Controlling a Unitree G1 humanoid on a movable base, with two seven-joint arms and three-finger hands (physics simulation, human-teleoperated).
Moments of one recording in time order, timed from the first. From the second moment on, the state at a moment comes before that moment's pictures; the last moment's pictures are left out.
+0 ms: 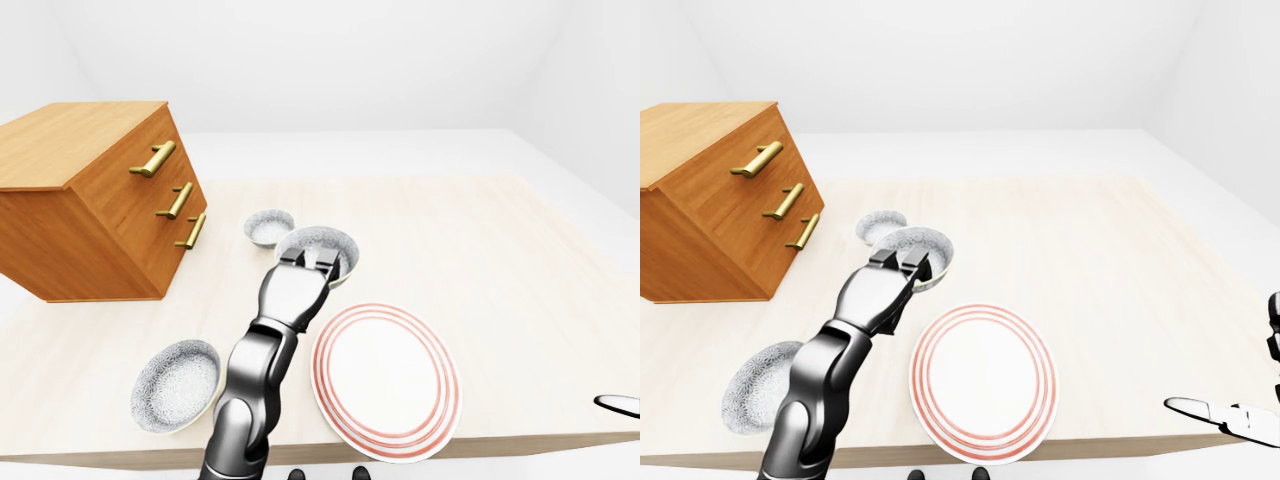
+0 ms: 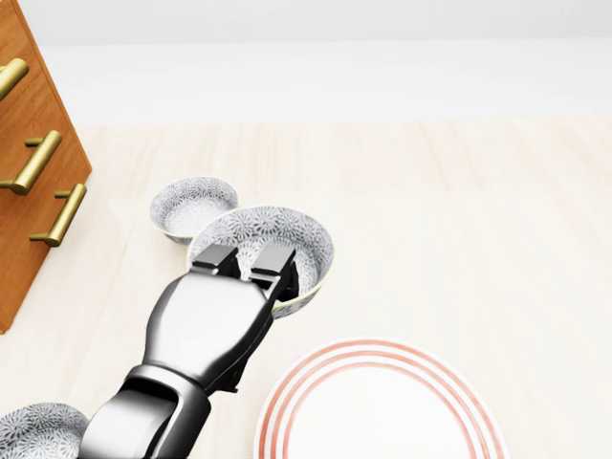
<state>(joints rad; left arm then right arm) -0.09 -0.04 -0.26 -0.42 1.44 0.02 -0.56 0.23 -0.17 -1.09 -0.44 0.18 0.09 0.64</state>
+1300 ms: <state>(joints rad) 0.12 0.01 -0.55 -0.53 1.43 -0.09 -0.44 0.23 -0.17 -1.08 -0.43 0.16 0.09 0.64</state>
